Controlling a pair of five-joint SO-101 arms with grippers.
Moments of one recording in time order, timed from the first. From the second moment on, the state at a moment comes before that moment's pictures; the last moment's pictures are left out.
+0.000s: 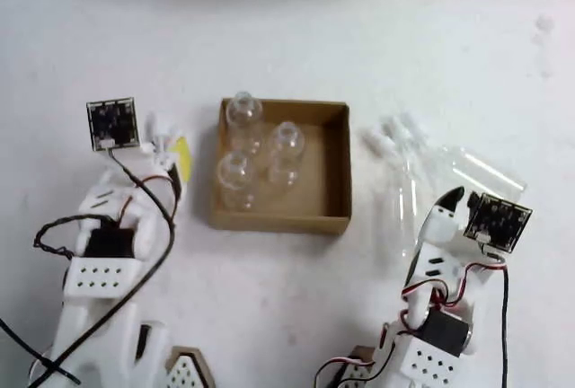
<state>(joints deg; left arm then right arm) -6.1 -51.6 69.6 26.9 9.7 22.1 -102.9 96.4 36.5 3.5</state>
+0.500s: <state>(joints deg) -6.1 -51.6 69.6 26.9 9.7 22.9 -102.9 96.4 36.7 3.5</state>
